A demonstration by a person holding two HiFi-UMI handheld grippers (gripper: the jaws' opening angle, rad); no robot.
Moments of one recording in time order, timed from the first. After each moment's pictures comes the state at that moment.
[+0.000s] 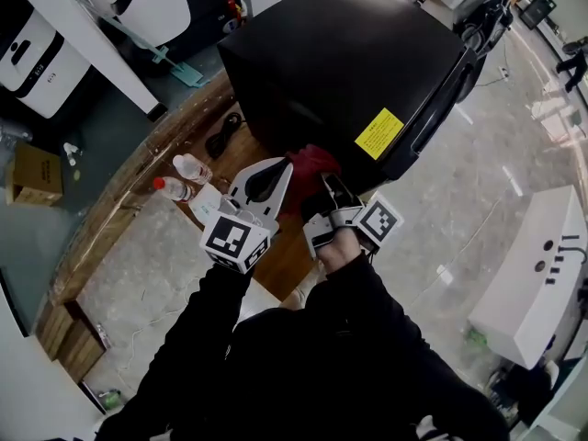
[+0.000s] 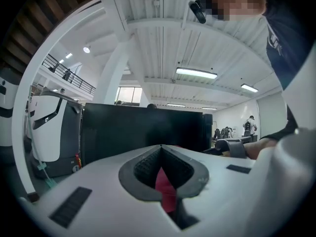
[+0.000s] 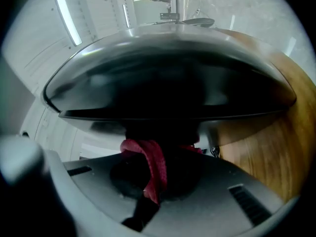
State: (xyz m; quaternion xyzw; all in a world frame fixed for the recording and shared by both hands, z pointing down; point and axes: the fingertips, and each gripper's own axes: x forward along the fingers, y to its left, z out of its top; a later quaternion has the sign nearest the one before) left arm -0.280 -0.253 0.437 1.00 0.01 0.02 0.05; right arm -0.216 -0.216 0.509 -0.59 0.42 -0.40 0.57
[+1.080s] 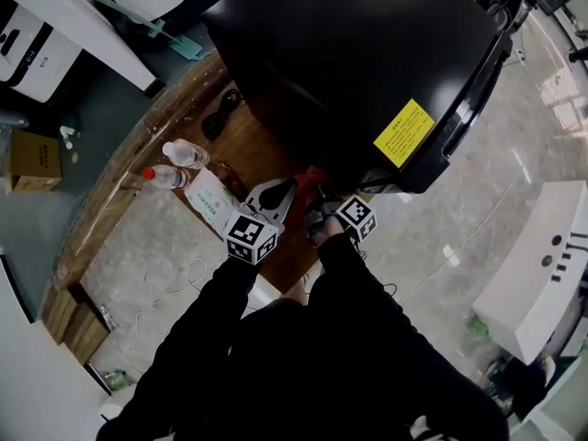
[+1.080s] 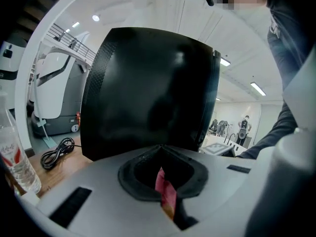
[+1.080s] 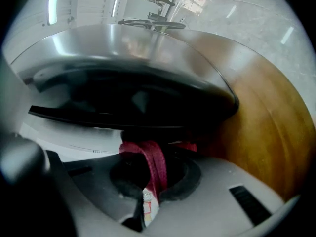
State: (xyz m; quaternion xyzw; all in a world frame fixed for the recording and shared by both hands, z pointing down) left arm -0.283 -0.237 0.648 0.98 0.03 0.15 0.14; right arm -0.215 -0.194 0.782 -0.65 0.29 -0.51 0.48
